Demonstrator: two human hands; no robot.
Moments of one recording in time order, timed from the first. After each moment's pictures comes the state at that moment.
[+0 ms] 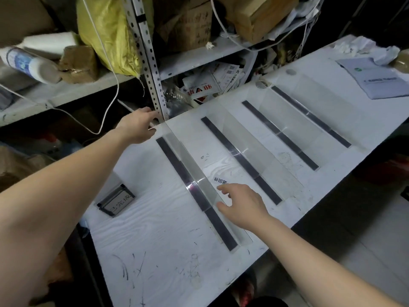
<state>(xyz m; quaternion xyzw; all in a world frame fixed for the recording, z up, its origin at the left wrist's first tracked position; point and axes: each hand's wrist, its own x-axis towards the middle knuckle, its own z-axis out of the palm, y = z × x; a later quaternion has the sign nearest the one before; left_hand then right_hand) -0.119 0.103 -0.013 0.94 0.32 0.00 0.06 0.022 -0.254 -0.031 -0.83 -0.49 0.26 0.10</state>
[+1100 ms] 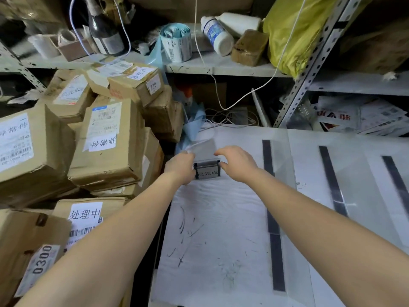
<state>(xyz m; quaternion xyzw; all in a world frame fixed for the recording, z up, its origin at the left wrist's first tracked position) -0.318 -0.041 -0.069 0.71 0.68 -0.05 0.18 -0.117 -0.023 -0.052 -0.56 -0.80 0.21 0.02</state>
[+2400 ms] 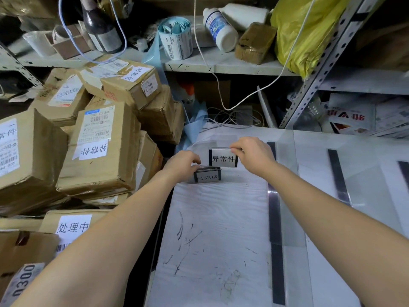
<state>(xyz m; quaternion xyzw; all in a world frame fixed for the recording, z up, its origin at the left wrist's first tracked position) -0.324 -0.009 -0.083 0.73 0.64 0.00 0.24 -0.079 0.012 -0.042 -0.57 -0.80 0.17 0.08</state>
